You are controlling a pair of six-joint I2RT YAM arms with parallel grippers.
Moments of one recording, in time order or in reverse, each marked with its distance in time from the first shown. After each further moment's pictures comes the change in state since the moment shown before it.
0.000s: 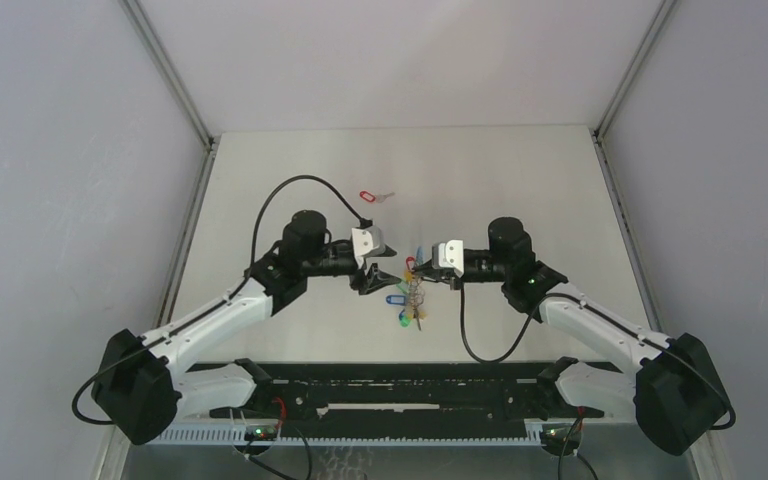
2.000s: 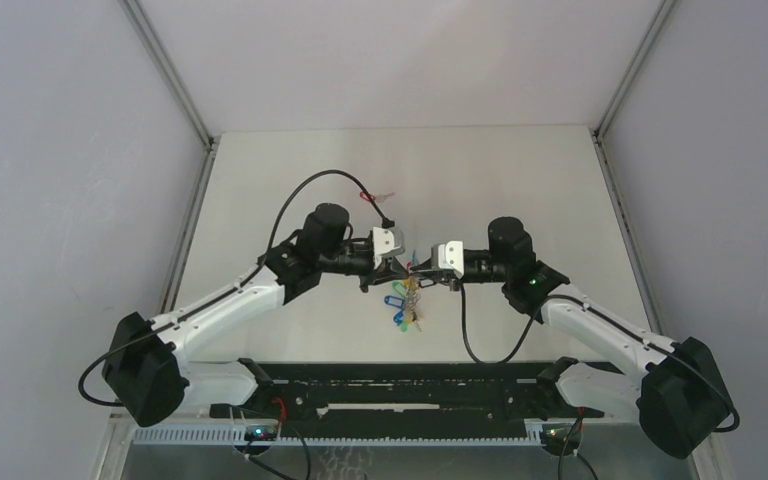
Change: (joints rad) left arm -0.081 0.106 0.138 -0.172 -0.003 0.027; right arm 0.021 -0.015 0.017 -0.017 -0.006 0.007
